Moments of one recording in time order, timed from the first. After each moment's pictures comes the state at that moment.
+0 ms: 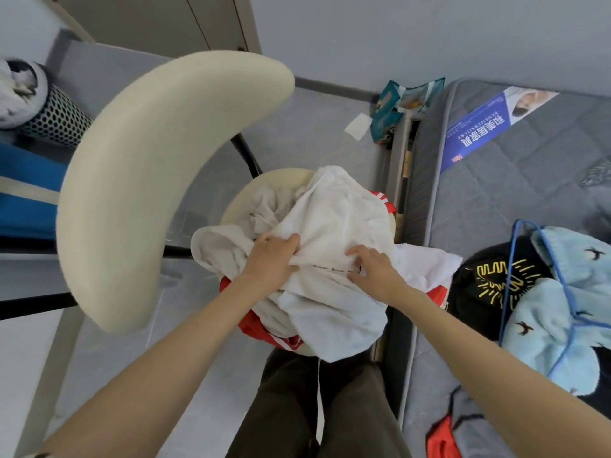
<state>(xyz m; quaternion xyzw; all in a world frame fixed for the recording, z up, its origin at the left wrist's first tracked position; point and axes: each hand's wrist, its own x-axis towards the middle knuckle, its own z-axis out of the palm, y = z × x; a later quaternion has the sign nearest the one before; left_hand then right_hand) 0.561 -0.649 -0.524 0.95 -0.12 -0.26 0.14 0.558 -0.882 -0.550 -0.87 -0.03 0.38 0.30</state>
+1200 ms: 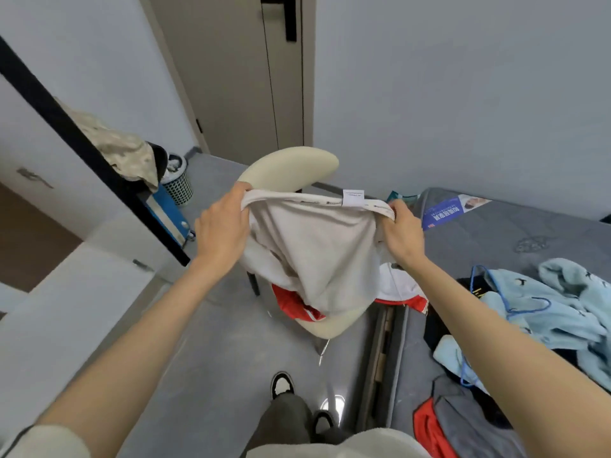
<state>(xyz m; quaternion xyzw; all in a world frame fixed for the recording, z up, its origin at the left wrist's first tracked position) 0.315 -0.582 -0.220 0.95 0.10 0.24 0.15 0.407 -0.855 -0.257 -0.91 0.00 -0.01 0.41</state>
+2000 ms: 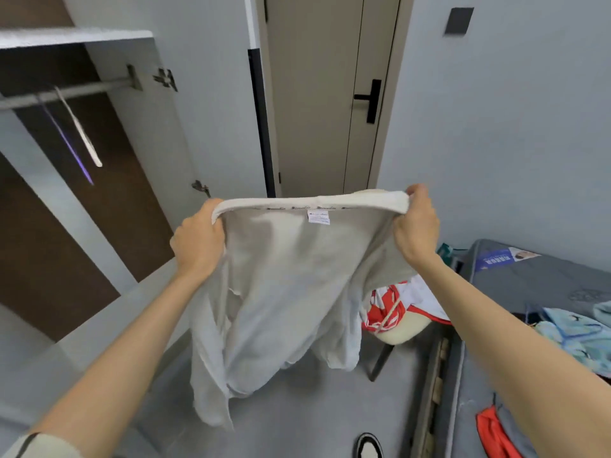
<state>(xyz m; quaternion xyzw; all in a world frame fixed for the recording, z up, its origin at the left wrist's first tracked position) -0.007 -0.414 -0.121 0.89 0.30 0.32 0.15 0.161 -0.708 -0.124 -0.90 -0.11 -0.19 0.39</state>
